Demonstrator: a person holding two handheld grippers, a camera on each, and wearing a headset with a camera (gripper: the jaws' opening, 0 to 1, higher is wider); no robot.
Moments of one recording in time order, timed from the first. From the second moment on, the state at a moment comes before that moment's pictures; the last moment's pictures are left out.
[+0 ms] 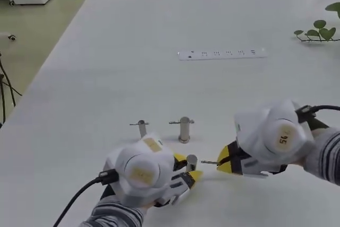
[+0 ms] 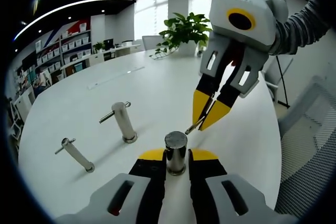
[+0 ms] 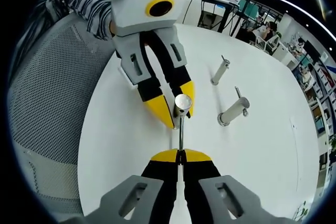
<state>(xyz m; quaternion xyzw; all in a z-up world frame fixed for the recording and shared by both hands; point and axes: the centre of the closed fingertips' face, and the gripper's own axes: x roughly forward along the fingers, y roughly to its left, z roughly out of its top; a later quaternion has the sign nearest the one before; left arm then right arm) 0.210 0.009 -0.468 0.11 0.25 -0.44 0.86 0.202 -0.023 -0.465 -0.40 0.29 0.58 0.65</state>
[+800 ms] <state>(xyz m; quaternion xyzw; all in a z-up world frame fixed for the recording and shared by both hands) 0.212 0.011 -0.477 0.10 0.26 -0.43 0.86 0.205 -0.010 -0.466 -0.41 0.29 0.59 0.64</state>
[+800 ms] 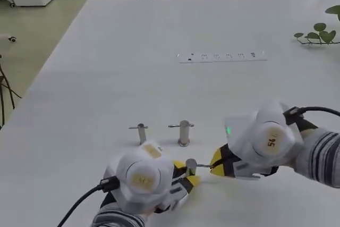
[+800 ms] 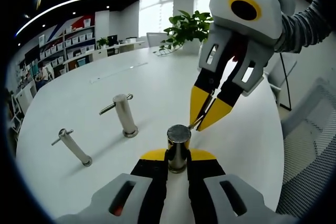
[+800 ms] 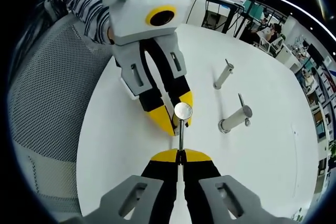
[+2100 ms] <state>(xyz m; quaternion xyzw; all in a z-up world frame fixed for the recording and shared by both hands) 0.213 0.010 -0.480 0.07 0.25 -0.41 0.88 0.201 0.003 -0.454 -0.37 0.27 0.61 0.65</state>
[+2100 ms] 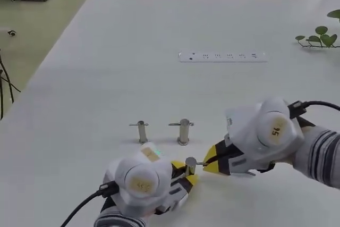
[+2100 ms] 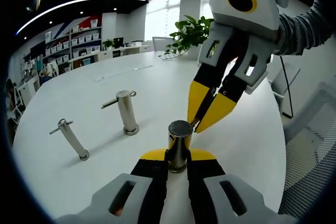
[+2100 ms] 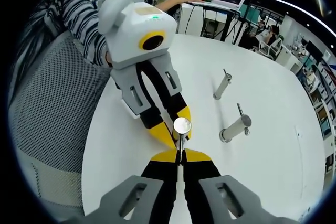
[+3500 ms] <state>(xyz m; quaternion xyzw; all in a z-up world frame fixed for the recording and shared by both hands) 0.214 0.010 -0.485 0.07 0.25 -0.39 0.88 0.204 0.008 -0.446 -0.34 0.28 0.60 0.67</state>
